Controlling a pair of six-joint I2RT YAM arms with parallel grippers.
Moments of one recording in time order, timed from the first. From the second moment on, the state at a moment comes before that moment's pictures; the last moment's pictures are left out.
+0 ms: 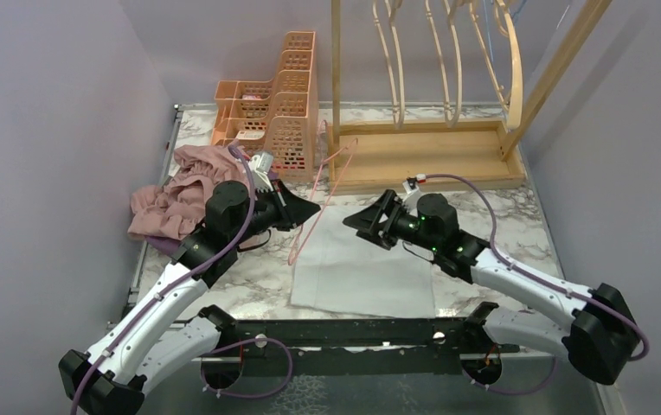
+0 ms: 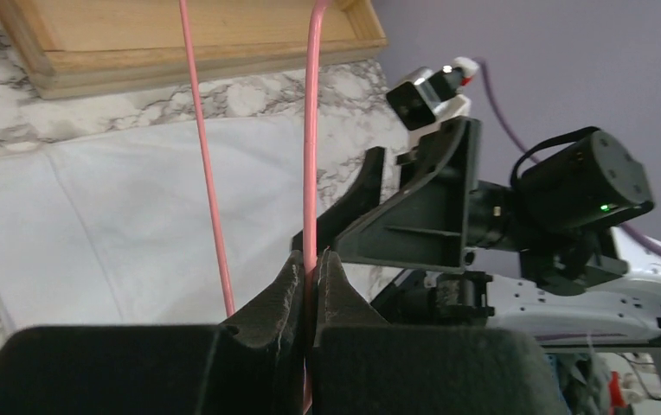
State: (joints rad) left arm -0.57 0.82 0.80 -0.22 0.27 -0.73; right arm 0.71 1.02 0.57 0.14 -0.24 1.17
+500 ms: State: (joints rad) left arm -0.57 0.70 0.68 -0.08 0.34 -0.91; right arm 0.82 1.35 0.66 0.46 -0.12 1.45
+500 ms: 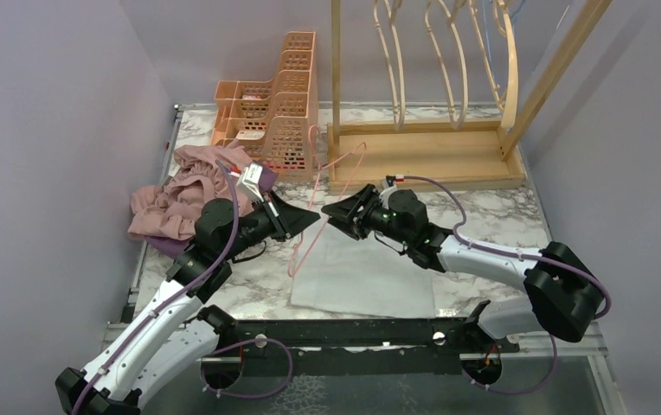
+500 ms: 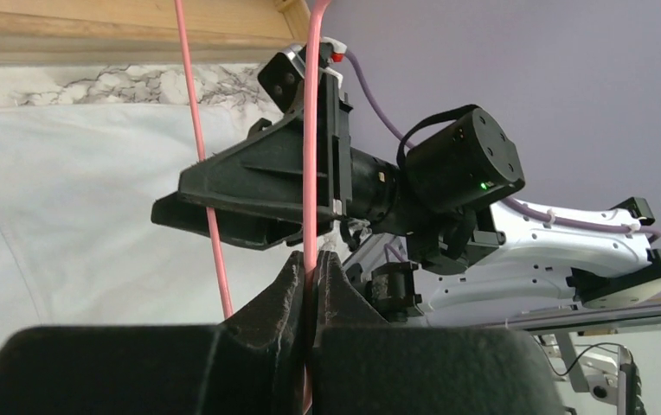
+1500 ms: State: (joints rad) left arm -0.57 0.82 0.79 -0.11 0.11 -0.80; right arm 0.83 1.29 0.68 0.20 -0.17 1.32
